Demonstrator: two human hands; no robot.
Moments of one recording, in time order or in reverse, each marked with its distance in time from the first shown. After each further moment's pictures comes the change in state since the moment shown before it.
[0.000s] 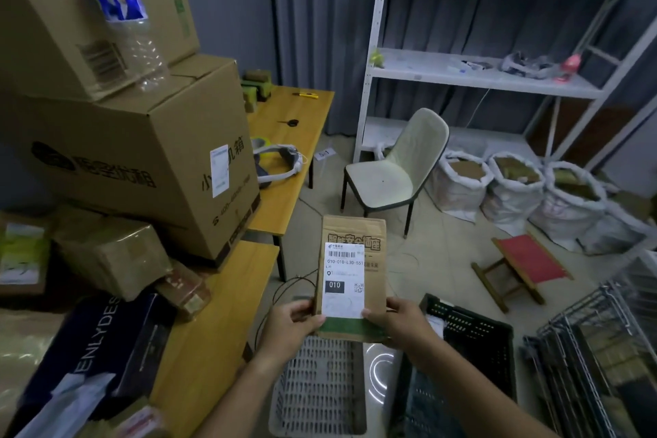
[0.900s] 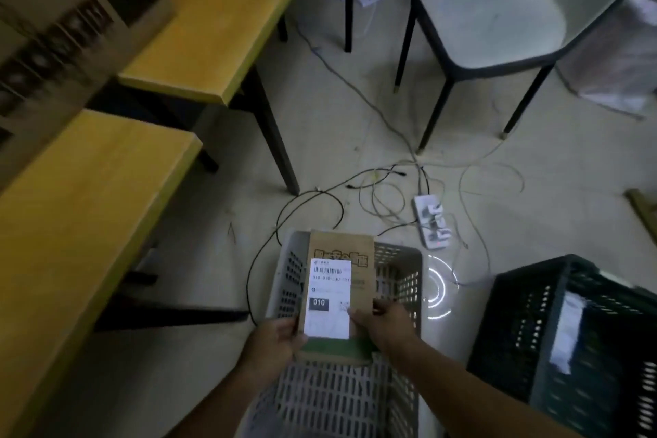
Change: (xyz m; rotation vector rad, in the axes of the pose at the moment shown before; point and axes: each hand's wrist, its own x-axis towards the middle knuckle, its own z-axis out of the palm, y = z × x) left_hand 0.347 -0.428 0.085 0.114 -0.011 -0.546; right_hand 0.515 0.329 0.105 -0.084 -0.146 0.363
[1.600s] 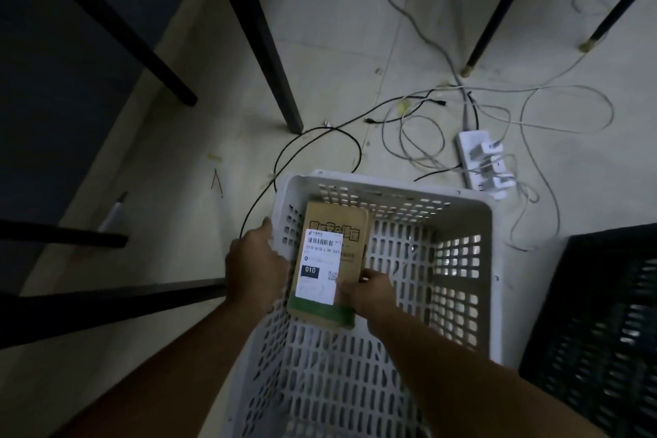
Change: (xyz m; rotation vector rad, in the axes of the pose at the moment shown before) left_hand 0.162 -0.026 0.002 0.470 0.472 0.071; right_hand 0.214 0.095 0.093 -0.008 0.119 0.141
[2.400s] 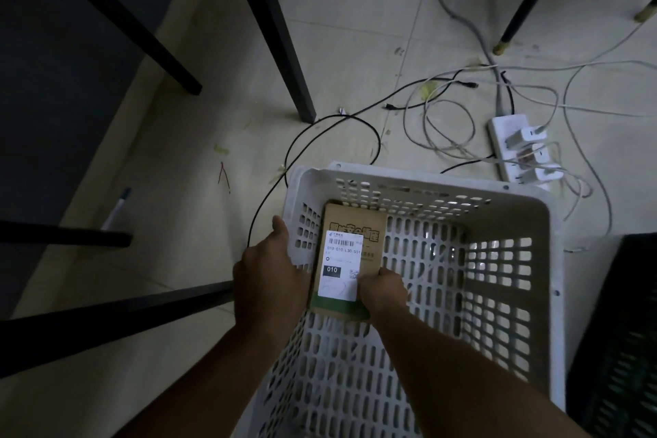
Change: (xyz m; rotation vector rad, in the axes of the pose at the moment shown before) left_hand 0.005 -0.009 0.018 0.169 0.063 0.089; right_hand 0.086 0.027 0.043 -0.045 0.191 0.067
